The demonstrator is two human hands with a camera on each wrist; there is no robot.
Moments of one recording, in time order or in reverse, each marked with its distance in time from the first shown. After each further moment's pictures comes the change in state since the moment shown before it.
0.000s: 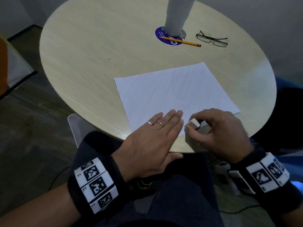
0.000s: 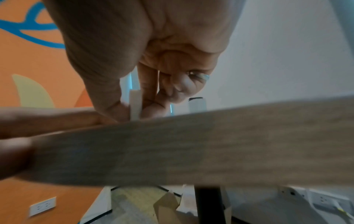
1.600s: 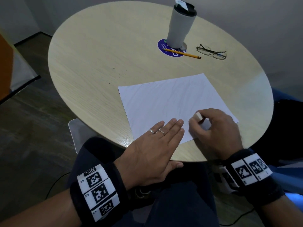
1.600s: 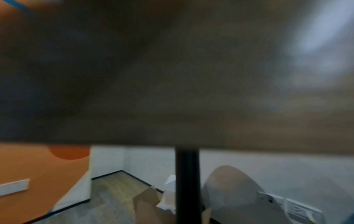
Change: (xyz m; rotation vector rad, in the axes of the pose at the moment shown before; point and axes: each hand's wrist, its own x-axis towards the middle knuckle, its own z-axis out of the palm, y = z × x) left_hand 0.000 0.000 0.003 0.003 0.020 0.001; right_hand 0.023 0.013 0.021 -0.001 0.173 0.132
